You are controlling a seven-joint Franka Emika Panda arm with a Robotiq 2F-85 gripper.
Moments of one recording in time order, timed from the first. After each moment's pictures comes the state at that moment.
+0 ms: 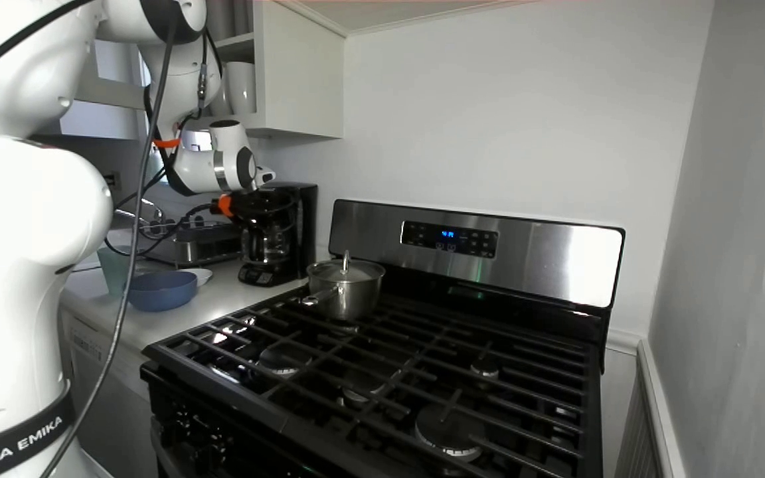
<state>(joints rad) 0.44 0.46 0.06 -1.92 -0.25 2.90 0.17</state>
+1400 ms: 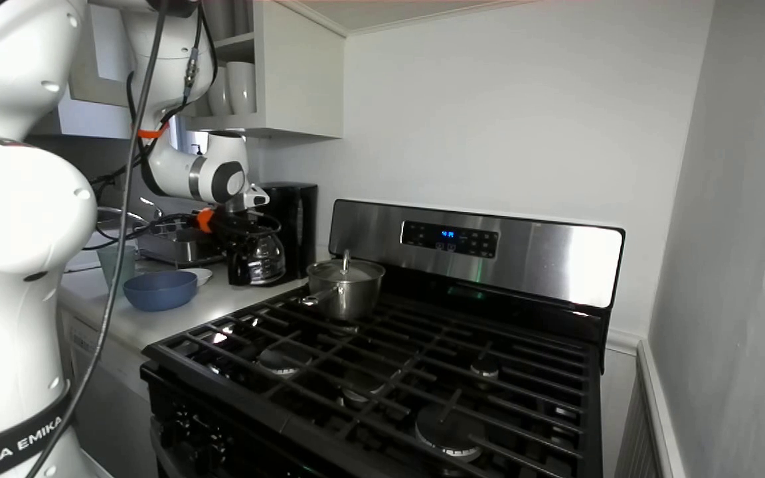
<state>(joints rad) 0.23 0.33 0.30 -2.22 0.03 2.89 0.01</state>
